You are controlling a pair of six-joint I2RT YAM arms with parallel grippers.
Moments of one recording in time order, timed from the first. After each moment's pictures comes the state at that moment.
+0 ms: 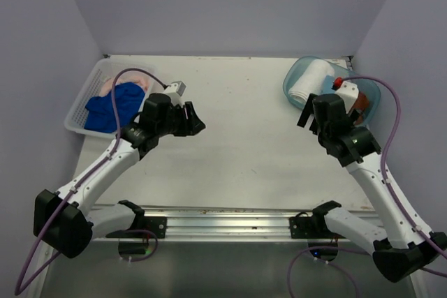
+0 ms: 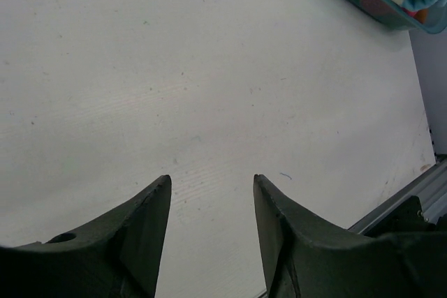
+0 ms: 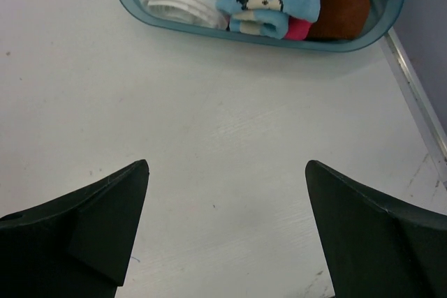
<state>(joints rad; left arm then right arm) -0.47 1.16 0.89 -0.32 0.19 -0.51 0.38 0.97 1.16 -0.87 0.61 0.52</state>
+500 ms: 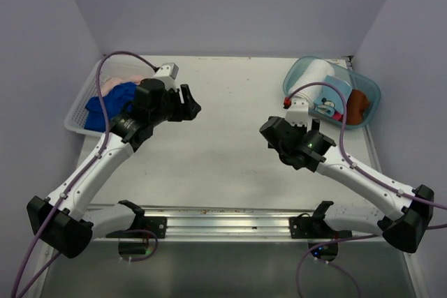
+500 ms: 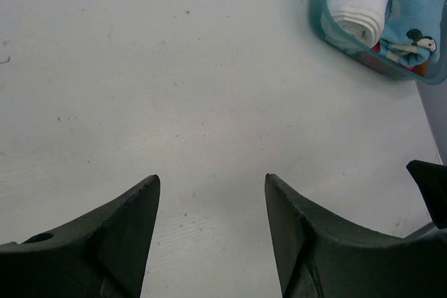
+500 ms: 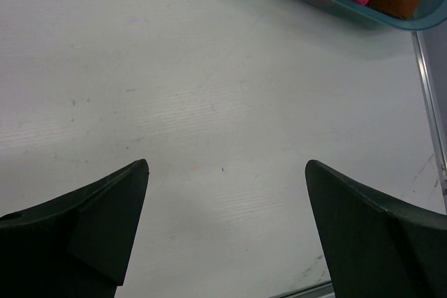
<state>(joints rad) -0.47 1.16 1.11 -0.45 0.05 -0.45 0.85 1.13 1.05 -0.95 0.87 0.72</state>
